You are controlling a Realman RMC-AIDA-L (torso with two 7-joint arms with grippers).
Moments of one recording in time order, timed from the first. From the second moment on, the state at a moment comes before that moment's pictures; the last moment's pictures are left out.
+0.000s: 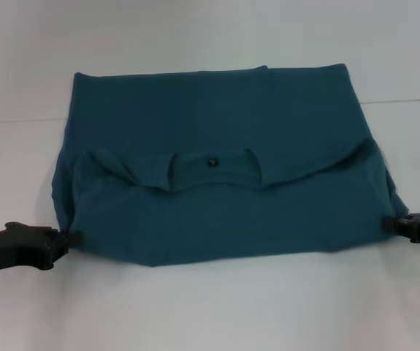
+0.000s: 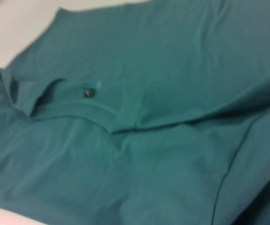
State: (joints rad) left arm -0.50 -2.12 0.59 0.81 2.25 1.35 -1.66; right arm 0.45 2.04 -0.62 -0.82 -2.28 -1.28 1.90
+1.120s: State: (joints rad) left arm -0.36 -2.13 0.37 0.76 2.24 1.60 -1.38; right arm 0.23 2.08 -0.40 -0.76 -2.14 -1.53 1.44
